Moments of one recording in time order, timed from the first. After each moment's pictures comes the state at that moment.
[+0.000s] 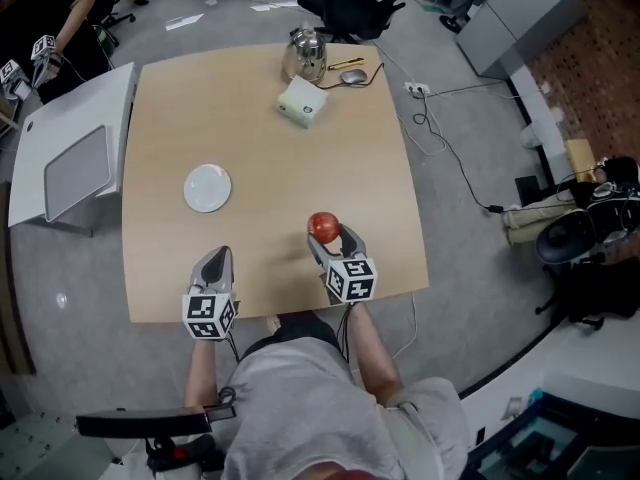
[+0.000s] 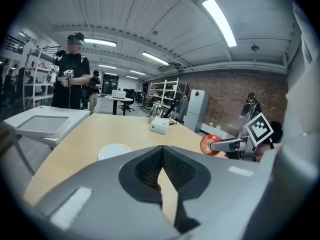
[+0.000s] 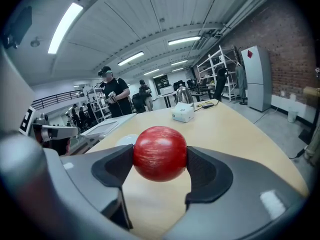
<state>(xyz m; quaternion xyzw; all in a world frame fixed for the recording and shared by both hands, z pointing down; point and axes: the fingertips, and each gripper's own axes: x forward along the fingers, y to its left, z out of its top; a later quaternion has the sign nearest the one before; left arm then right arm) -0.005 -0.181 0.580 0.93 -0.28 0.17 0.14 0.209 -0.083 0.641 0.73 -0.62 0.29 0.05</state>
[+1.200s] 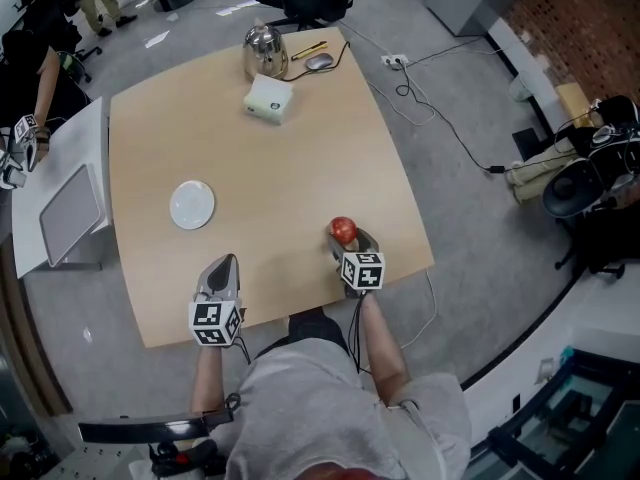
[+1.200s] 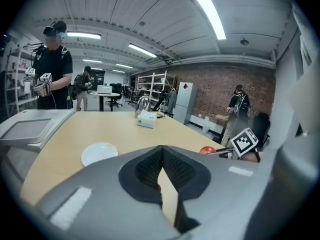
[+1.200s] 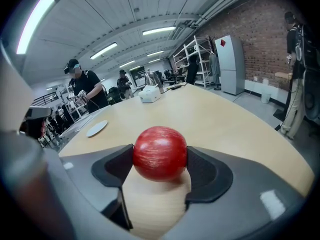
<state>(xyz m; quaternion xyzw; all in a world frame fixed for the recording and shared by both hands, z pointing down) 0.041 -0.162 0.600 0.95 -0.21 0.21 0.13 0.278 -0.009 0.749 0.78 -0.50 0.37 0.05</state>
